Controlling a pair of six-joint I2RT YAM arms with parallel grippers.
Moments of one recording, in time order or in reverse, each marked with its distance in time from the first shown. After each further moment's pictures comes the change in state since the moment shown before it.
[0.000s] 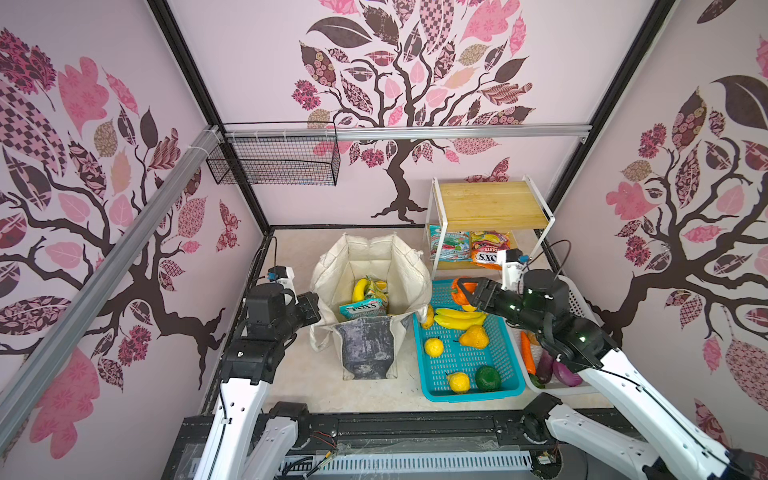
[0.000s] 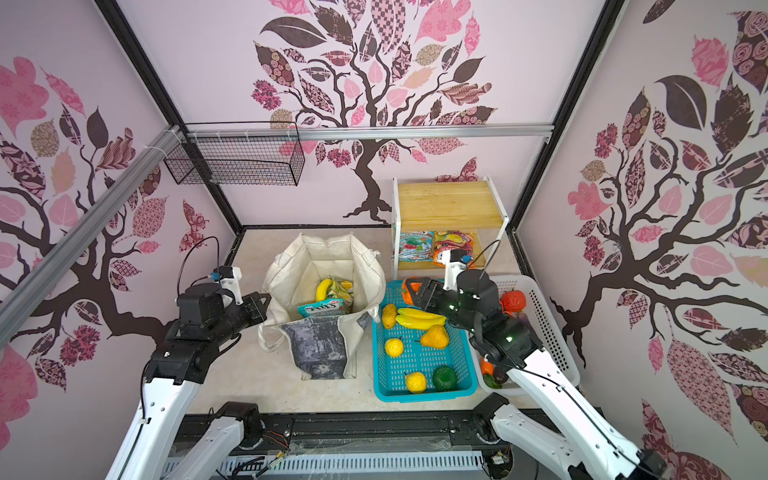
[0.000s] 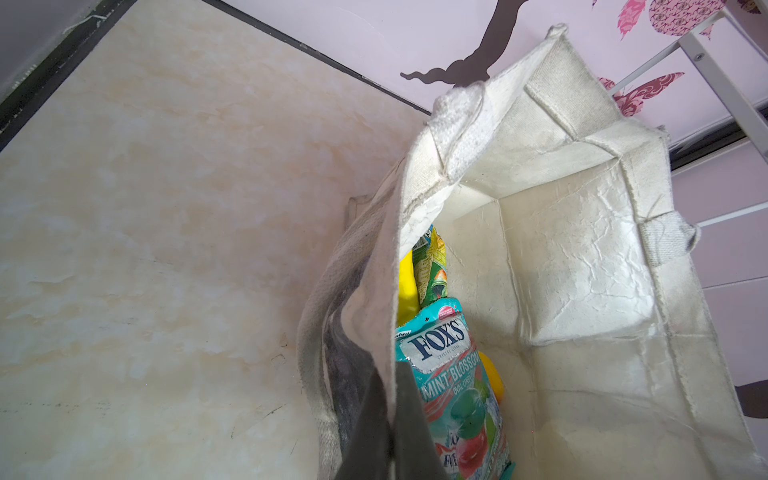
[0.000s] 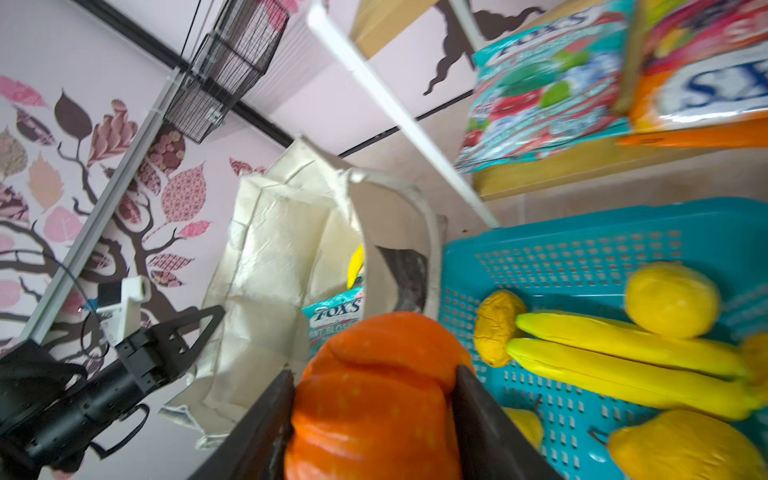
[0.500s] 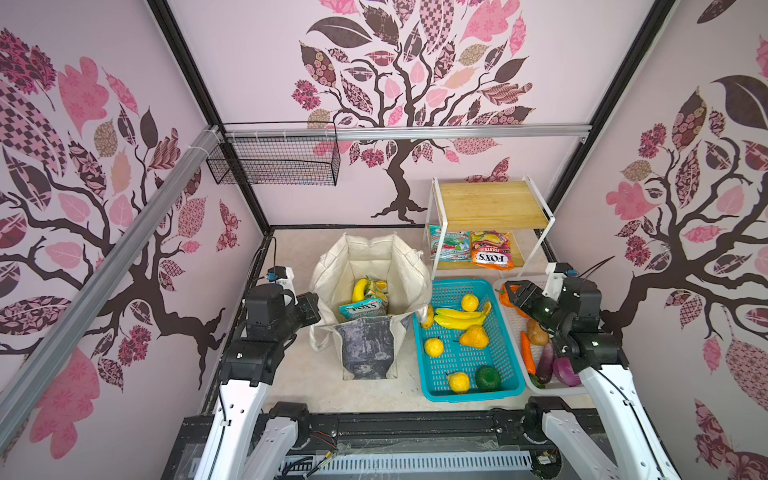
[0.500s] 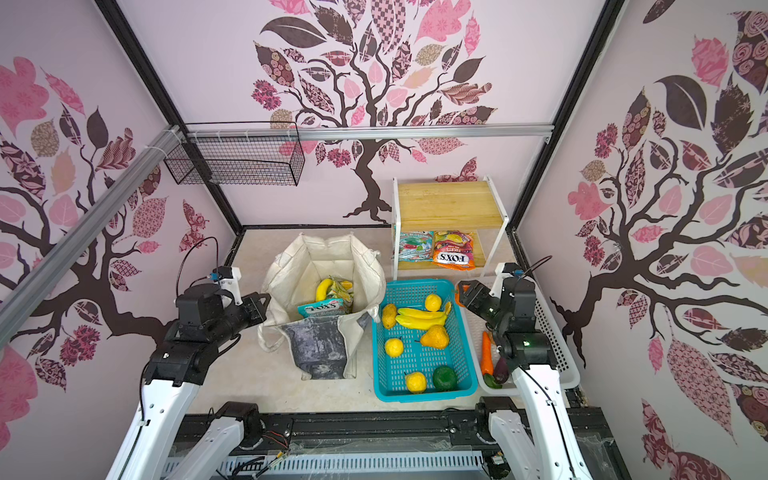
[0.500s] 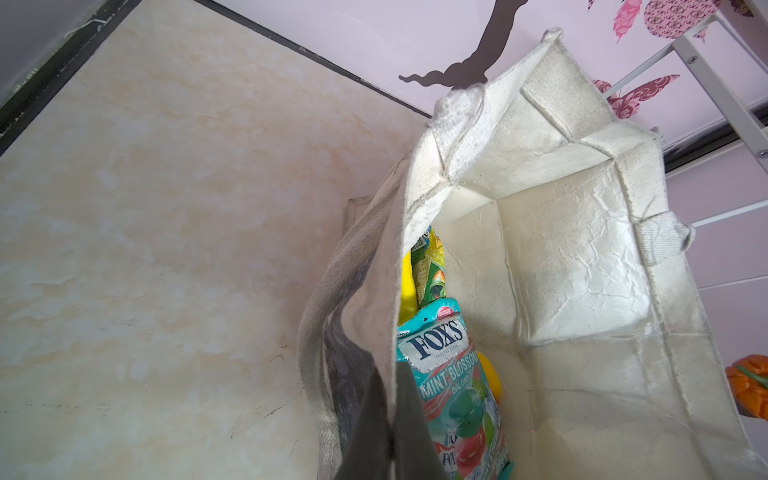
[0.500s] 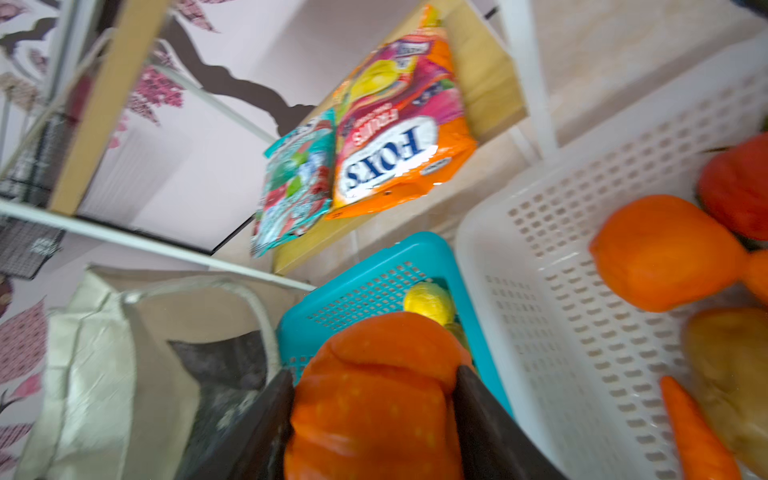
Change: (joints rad) left arm -0.002 -0.009 0.000 -0.001 -0.002 0.000; right arm -0.640 -0.160 -0.186 -0.077 -0.227 -0.115
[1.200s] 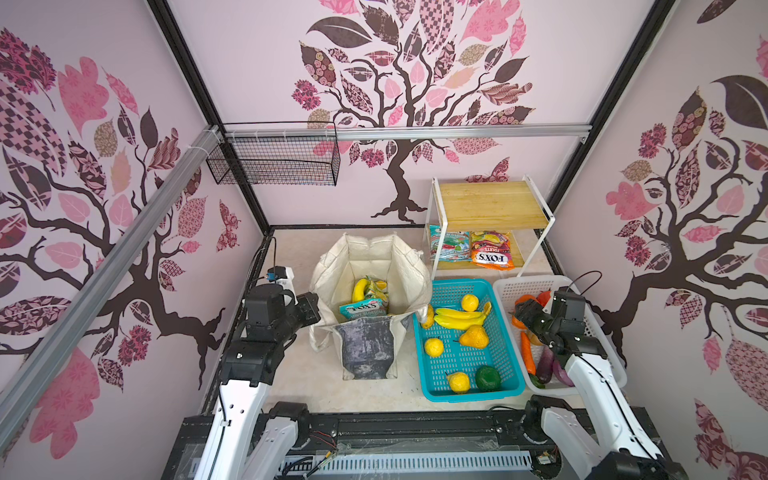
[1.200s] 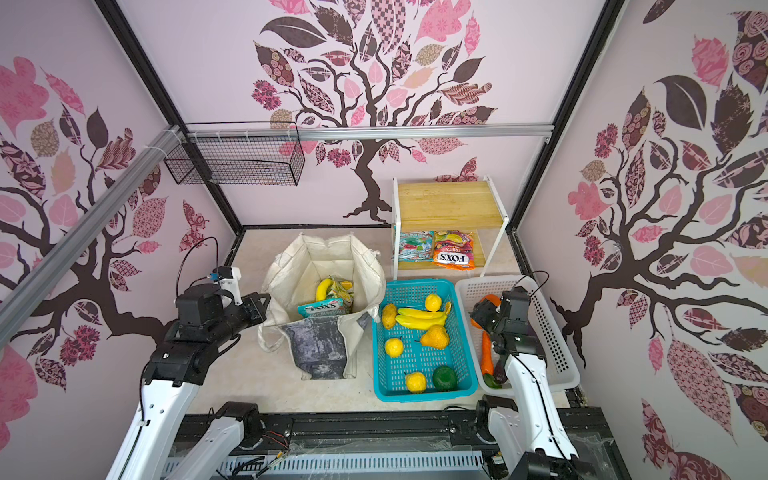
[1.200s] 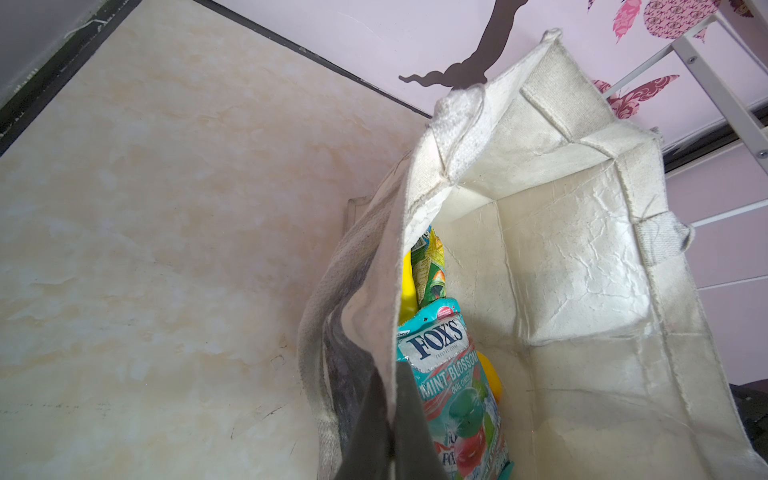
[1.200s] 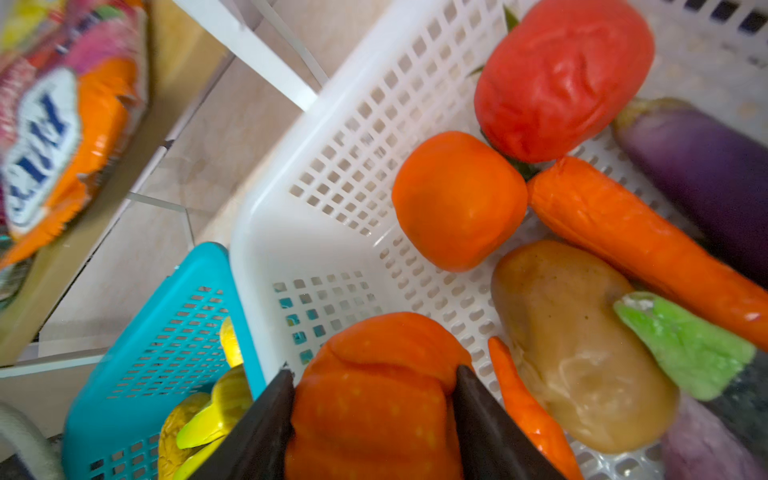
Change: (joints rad) left arm 0.000 -0.001 0.000 0.000 0.000 0.000; right arm -0.199 0.093 -0.227 0.076 0.161 -0.061
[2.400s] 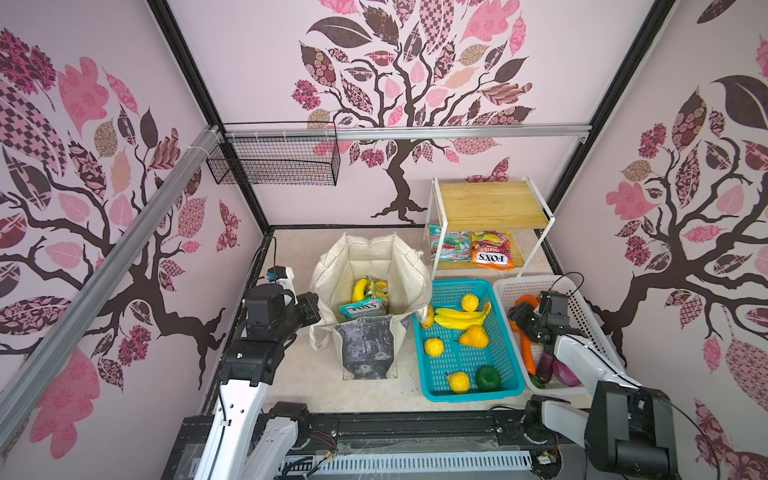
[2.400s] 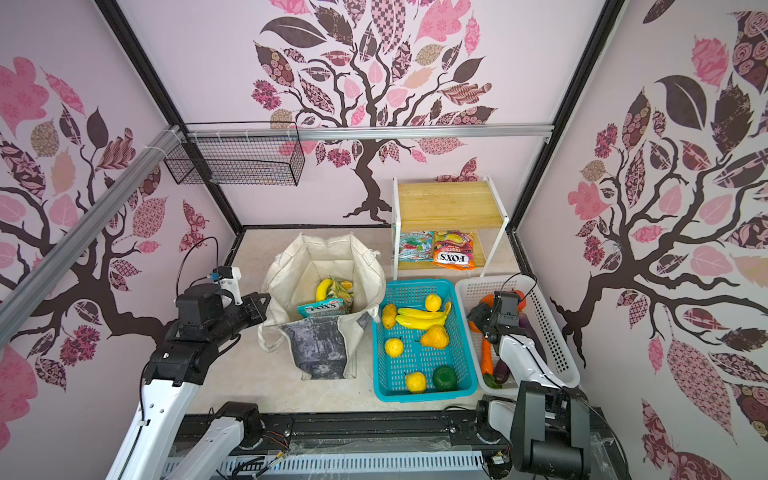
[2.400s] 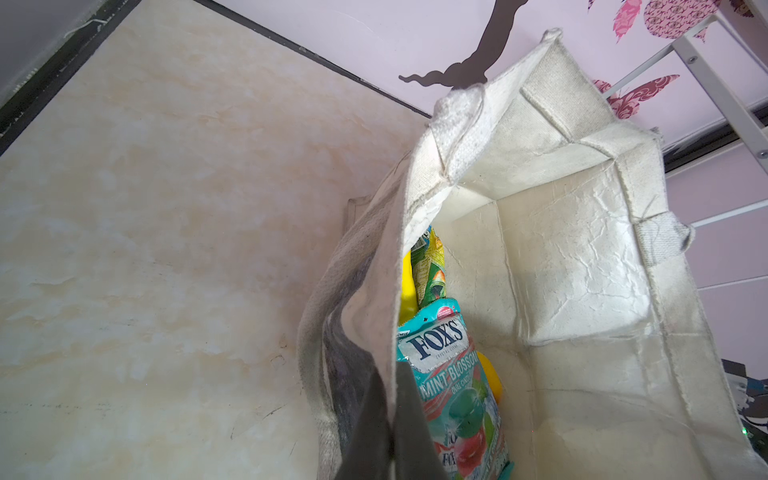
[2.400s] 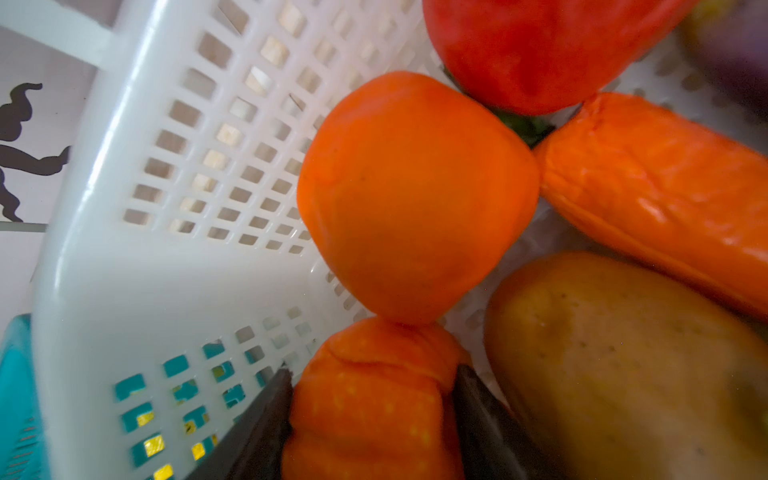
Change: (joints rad) left arm 0.000 0.002 0.000 0.000 0.000 0.000; right arm 0.000 0.299 -0.109 0.257 0.003 0.095
